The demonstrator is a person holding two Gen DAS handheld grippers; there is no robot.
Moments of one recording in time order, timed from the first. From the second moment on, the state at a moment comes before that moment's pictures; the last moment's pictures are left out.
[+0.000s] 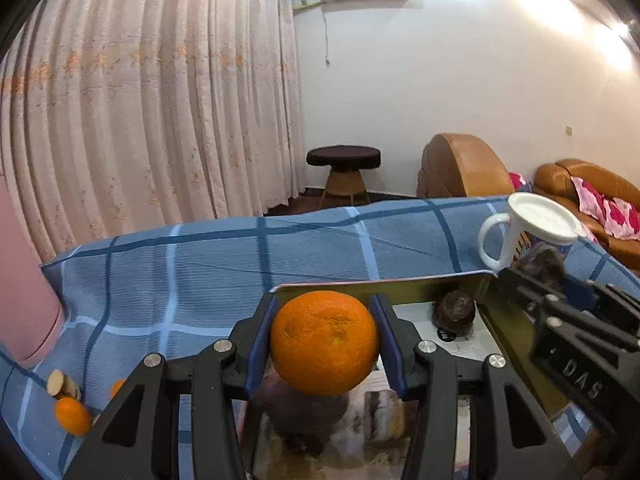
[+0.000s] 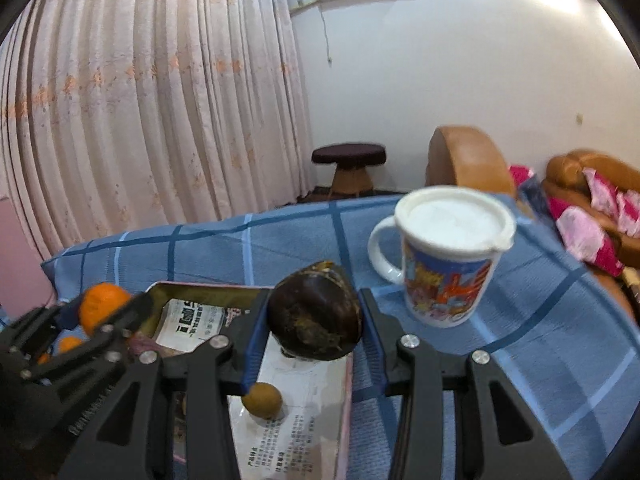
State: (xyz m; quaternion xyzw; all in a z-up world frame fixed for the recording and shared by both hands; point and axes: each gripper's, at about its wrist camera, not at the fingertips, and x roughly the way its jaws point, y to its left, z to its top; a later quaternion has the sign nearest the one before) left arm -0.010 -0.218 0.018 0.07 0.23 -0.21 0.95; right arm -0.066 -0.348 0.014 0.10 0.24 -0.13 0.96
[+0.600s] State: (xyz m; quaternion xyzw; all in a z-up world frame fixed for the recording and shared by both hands) left arm 0.010 -0.234 0.007 0.08 0.27 -0.19 0.94; right arm -0.045 -0.352 -0.001 0.13 0.29 -0.08 0.95
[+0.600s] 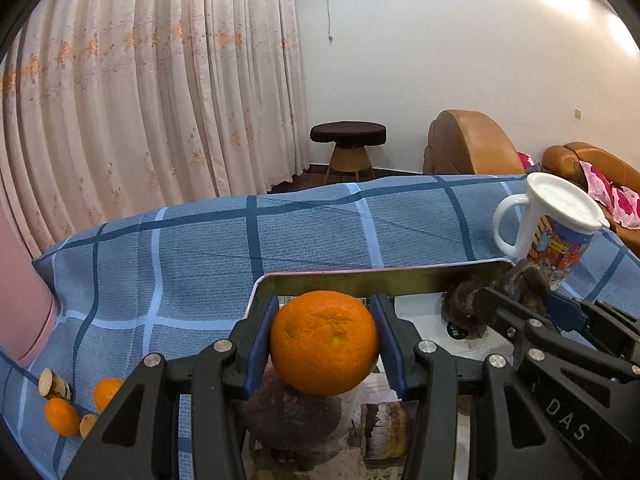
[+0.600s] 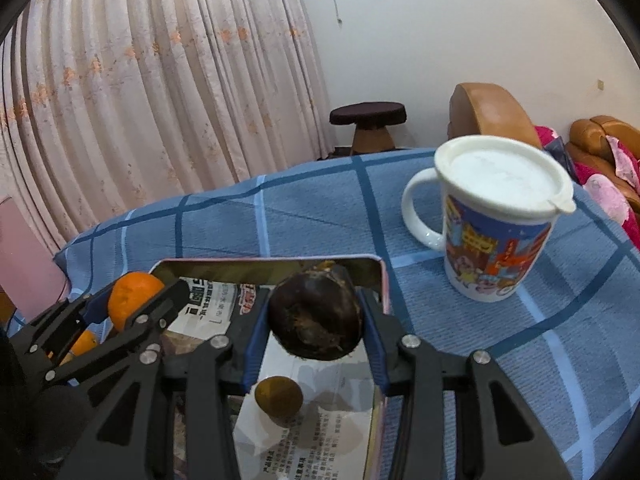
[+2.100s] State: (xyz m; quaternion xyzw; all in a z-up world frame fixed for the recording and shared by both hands) left arm -0.003 -0.108 0.040 -0.01 0.17 -0.06 0.98; right arm -0.112 -0.347 0.043 0.07 0.08 -0.21 0.97
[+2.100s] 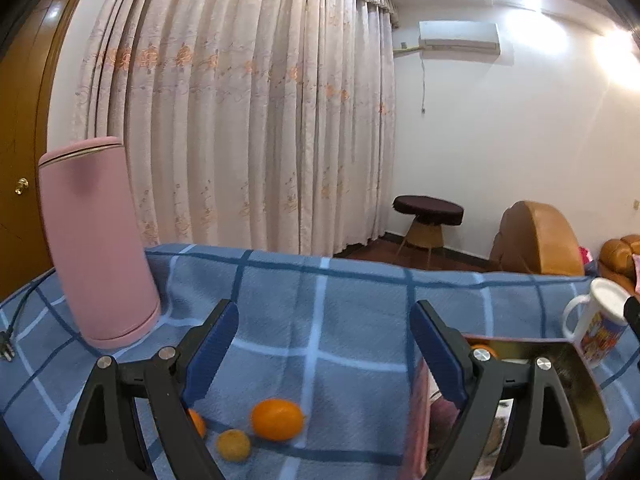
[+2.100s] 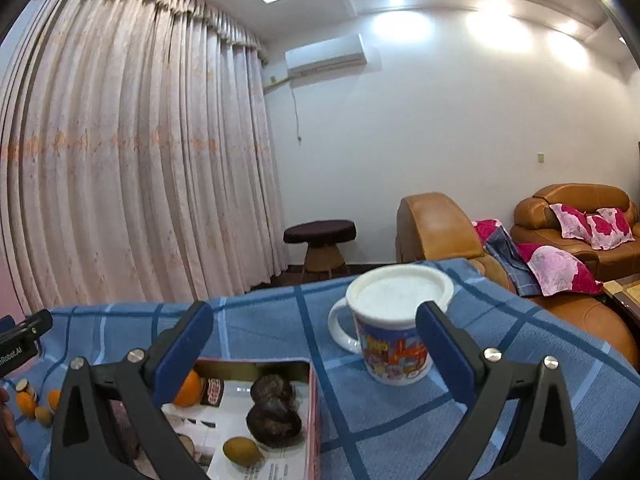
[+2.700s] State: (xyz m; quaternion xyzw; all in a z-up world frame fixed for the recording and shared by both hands) left arm -0.022 -0.116 0.019 0.04 0.18 -0.09 0.98; right arm -0.123 -0.332 0.032 0.10 0.11 -0.23 0.96
